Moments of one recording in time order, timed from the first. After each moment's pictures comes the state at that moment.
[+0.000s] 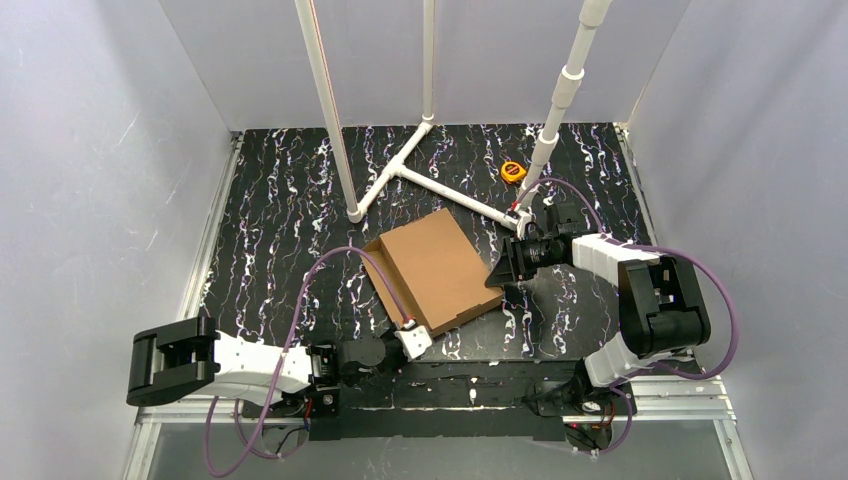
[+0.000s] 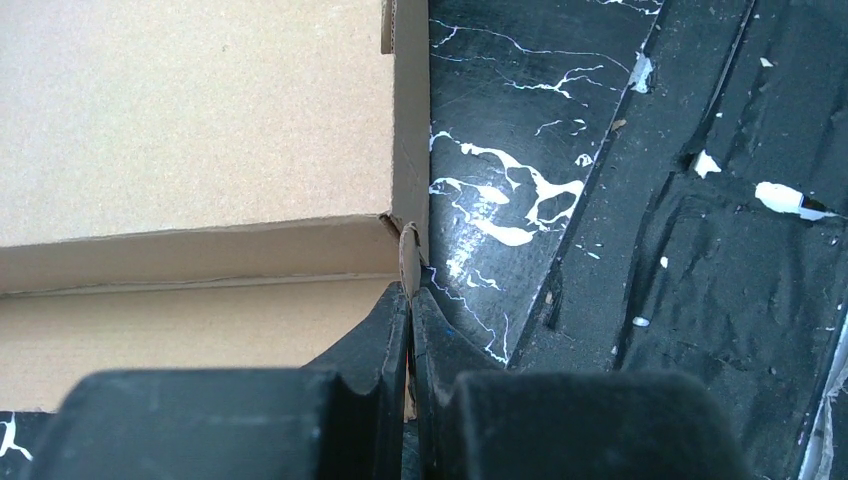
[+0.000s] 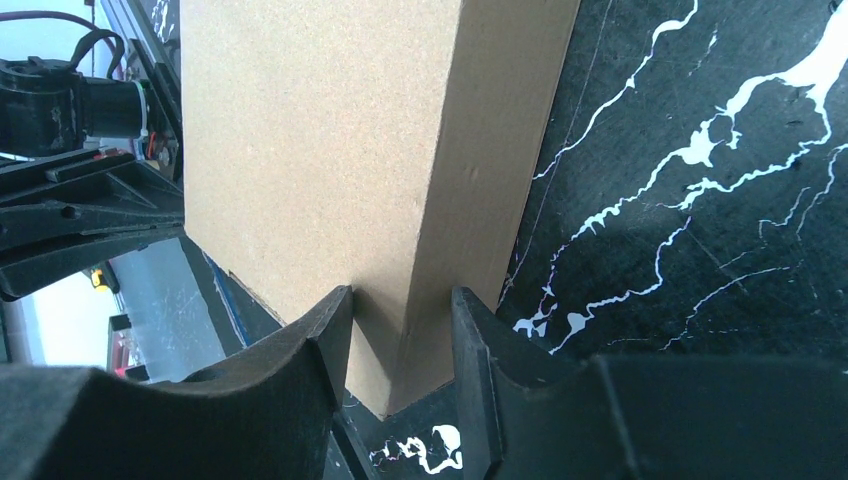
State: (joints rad) left arm -1.38 1.10 0.14 0.58 -0.34 0.12; right arm 0.20 1.56 0.76 -0.32 -0.93 -0.06
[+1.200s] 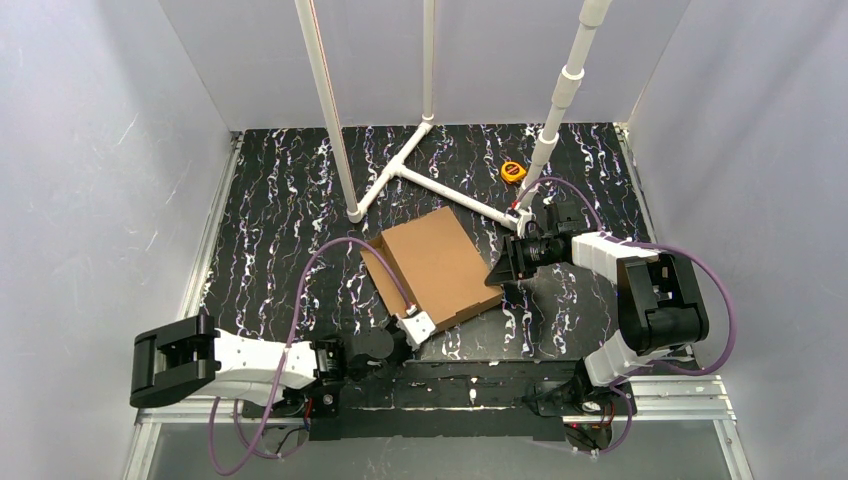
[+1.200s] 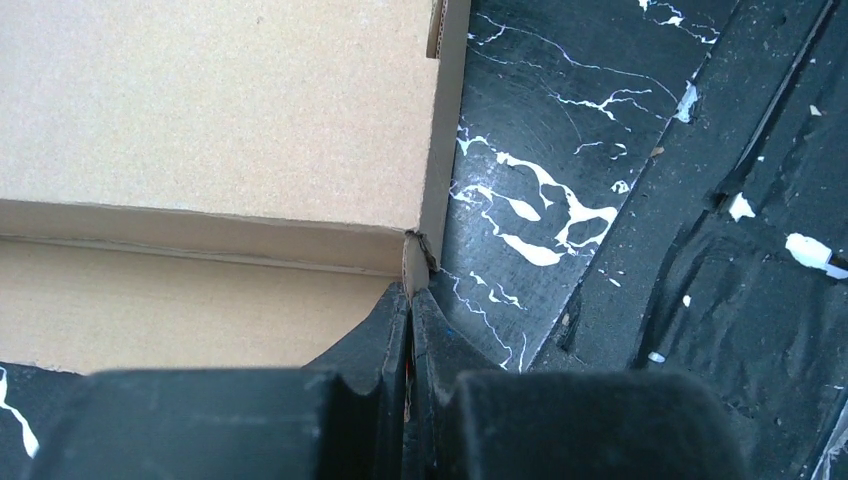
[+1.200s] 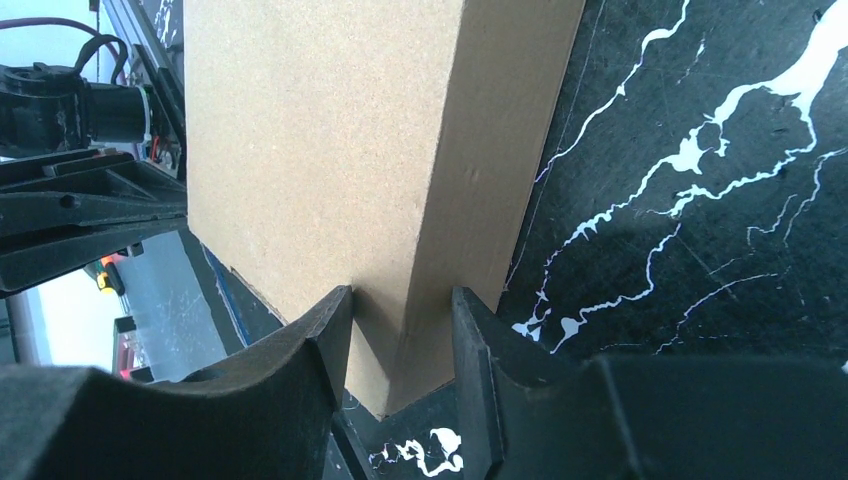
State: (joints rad) left arm -1.35 1.12 0.20 0.48 -0.39 0.02; right arm 0.20 1.58 0.77 -0.32 -0.93 -0.05
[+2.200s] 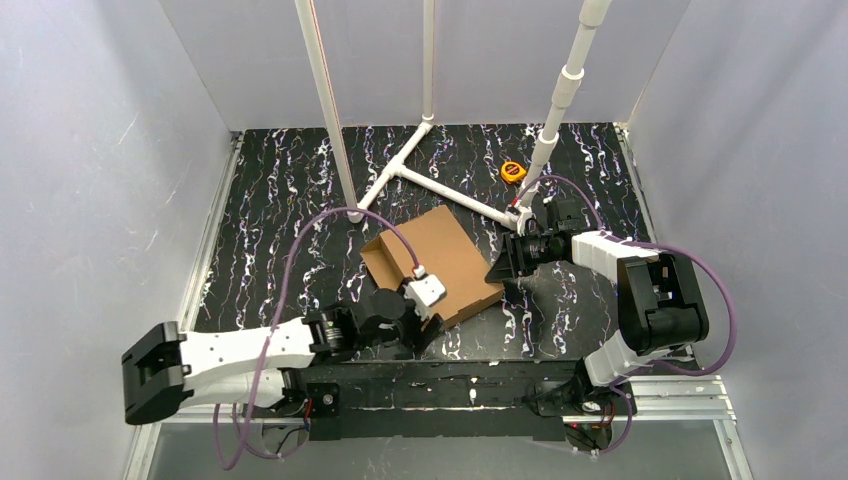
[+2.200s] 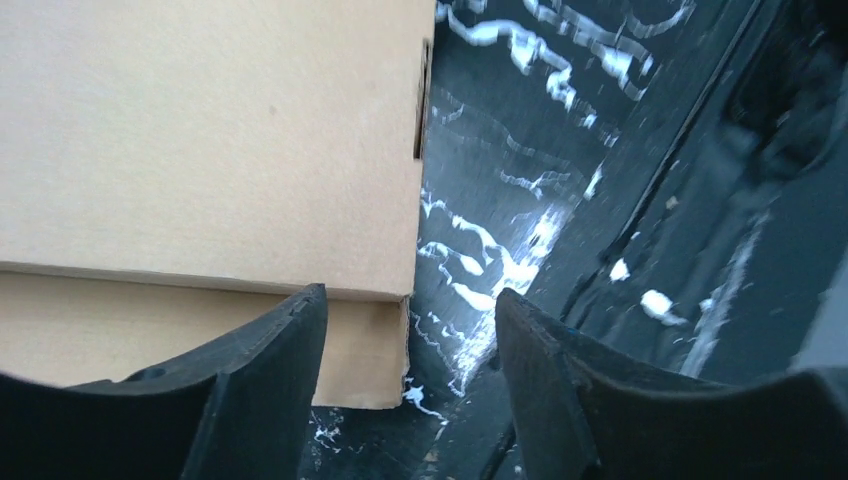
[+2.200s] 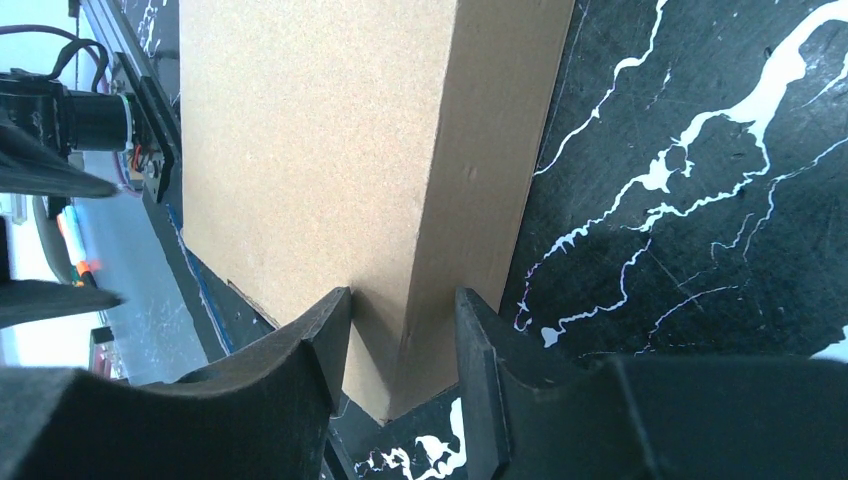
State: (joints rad) left arm -1.21 1.09 0.52 0.01 -0.17 -0.11; right arm 0.20 1.58 0.78 -0.30 -0.91 -0.06
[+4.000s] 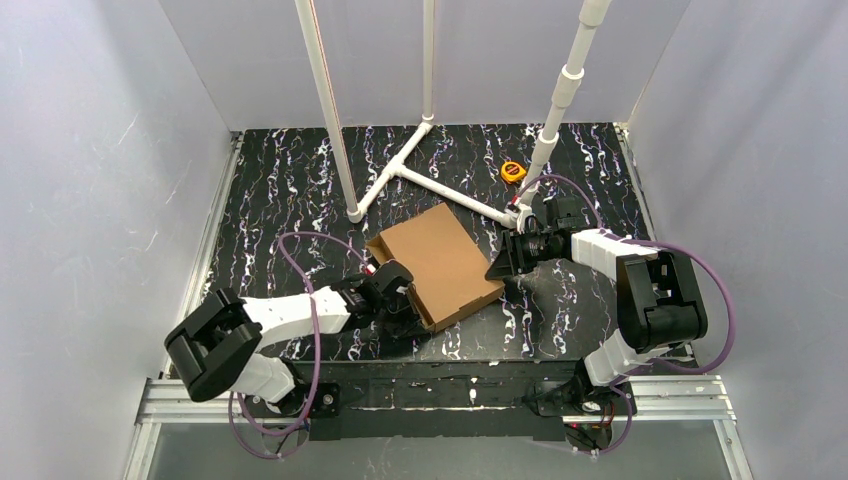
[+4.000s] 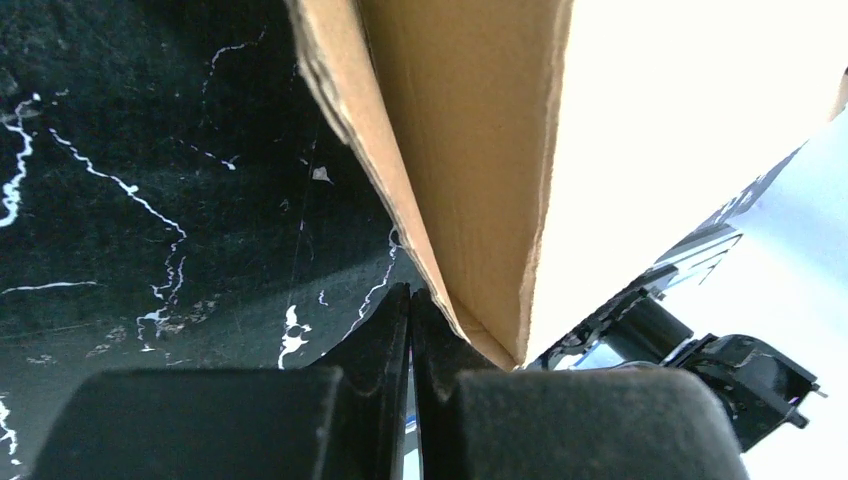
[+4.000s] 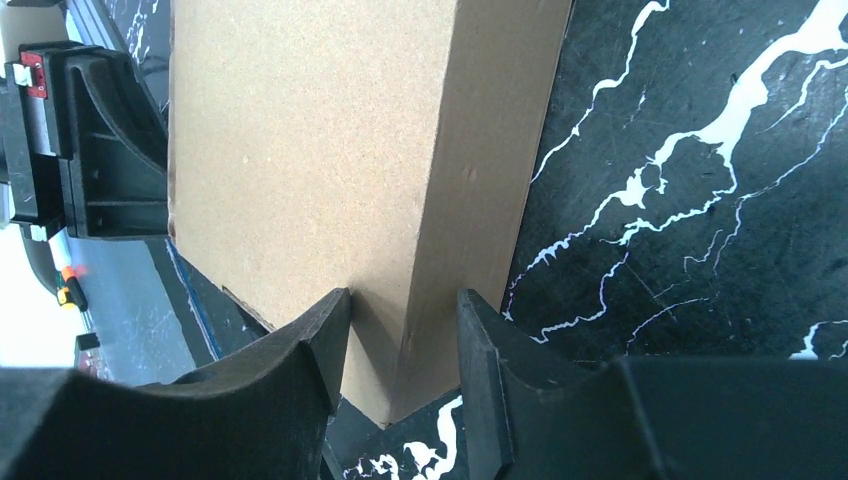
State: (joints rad) left arm -0.91 1.38 0.60 -0.19 0.11 -1.30; right arm 0.20 1.59 0.80 -0.29 -0.90 -0.06
